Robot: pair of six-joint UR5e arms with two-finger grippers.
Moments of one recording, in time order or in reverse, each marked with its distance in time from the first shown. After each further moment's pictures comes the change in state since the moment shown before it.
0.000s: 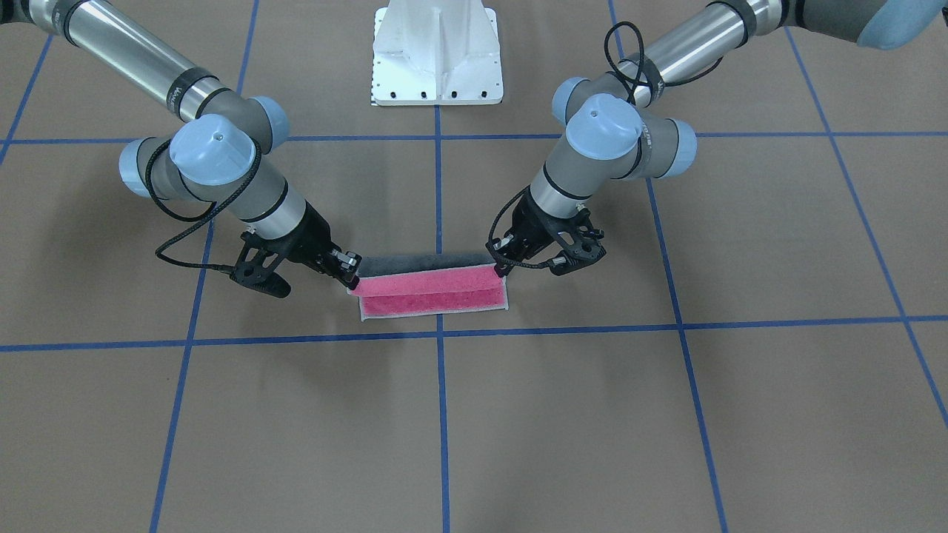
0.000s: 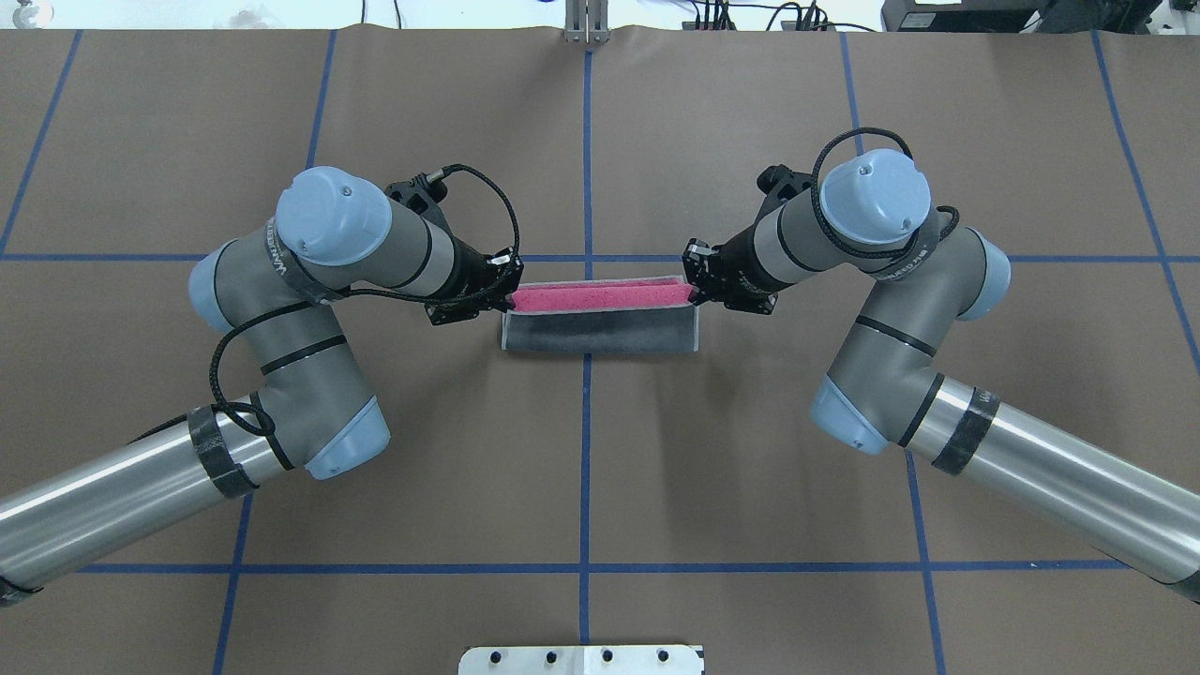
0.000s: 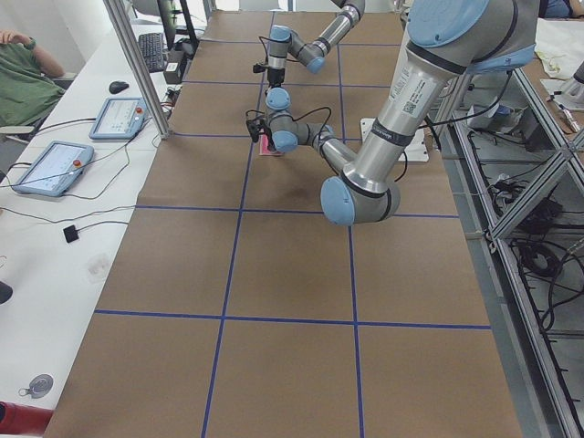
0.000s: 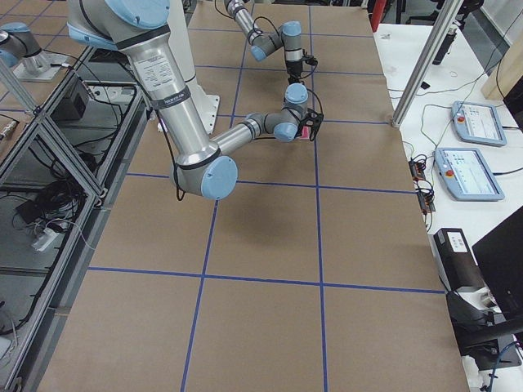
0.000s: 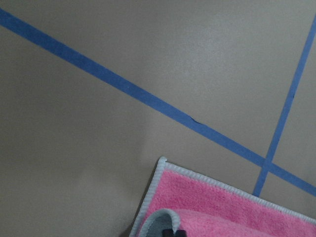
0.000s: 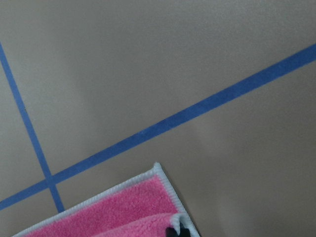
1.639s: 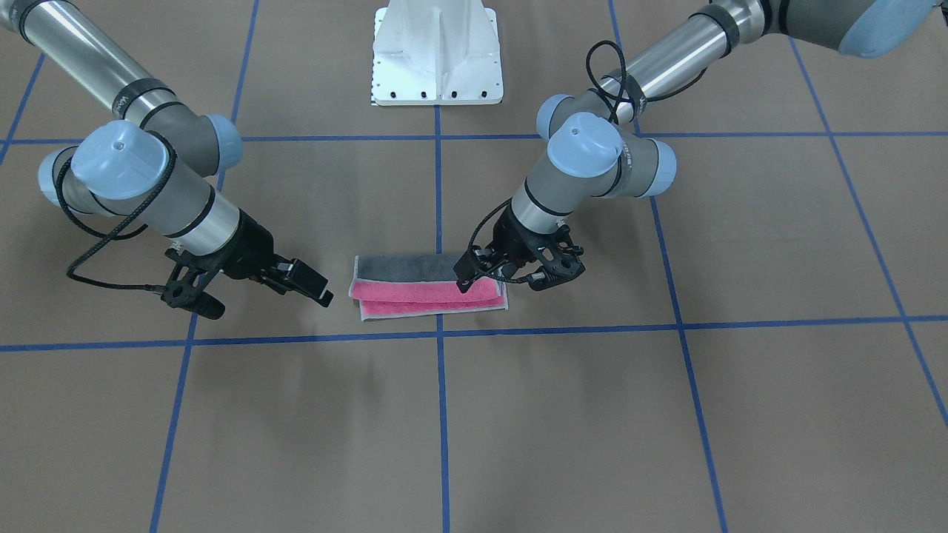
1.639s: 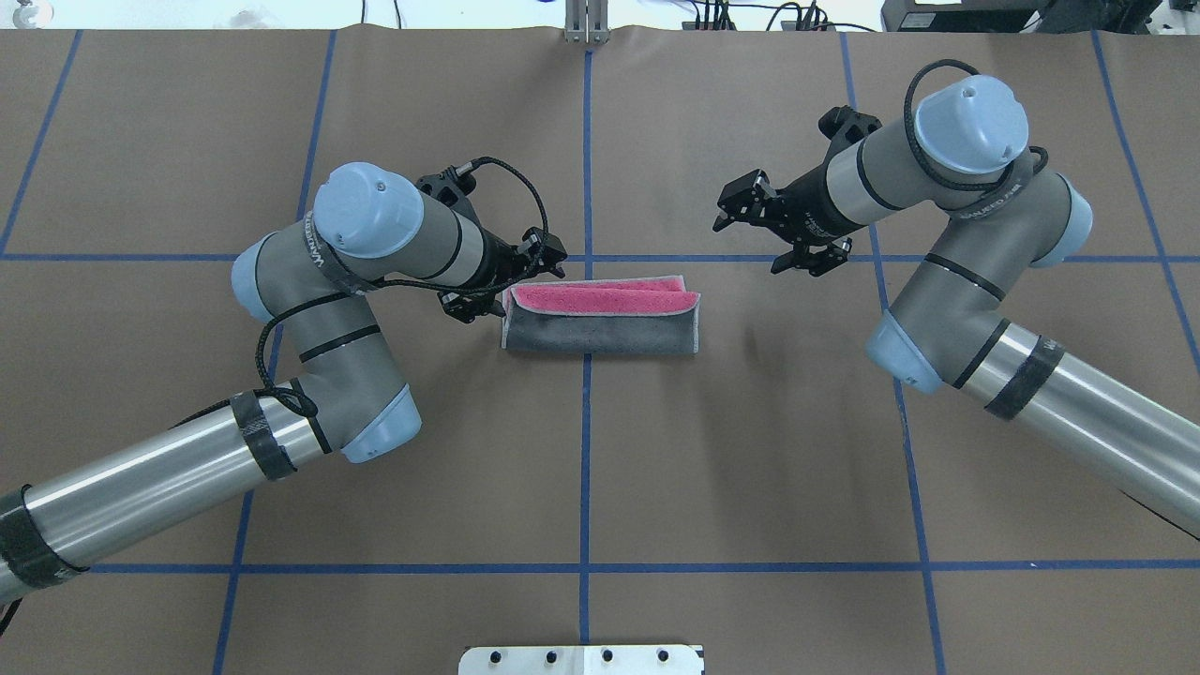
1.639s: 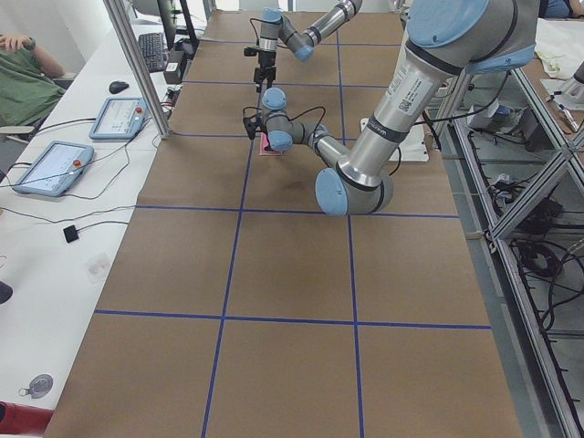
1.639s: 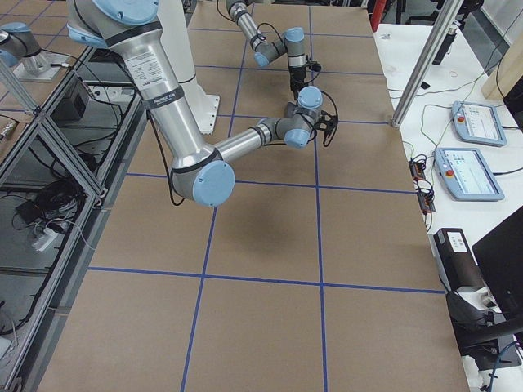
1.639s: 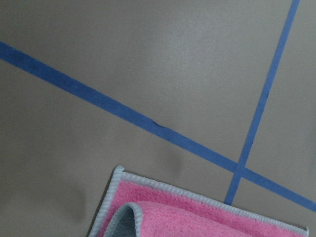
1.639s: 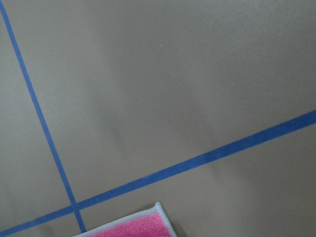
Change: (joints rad) left arm 0.004 -0.081 0.129 -0.092 0.007 -0.005; right arm 0.144 -0.042 0.003 0.066 0.144 -0.053
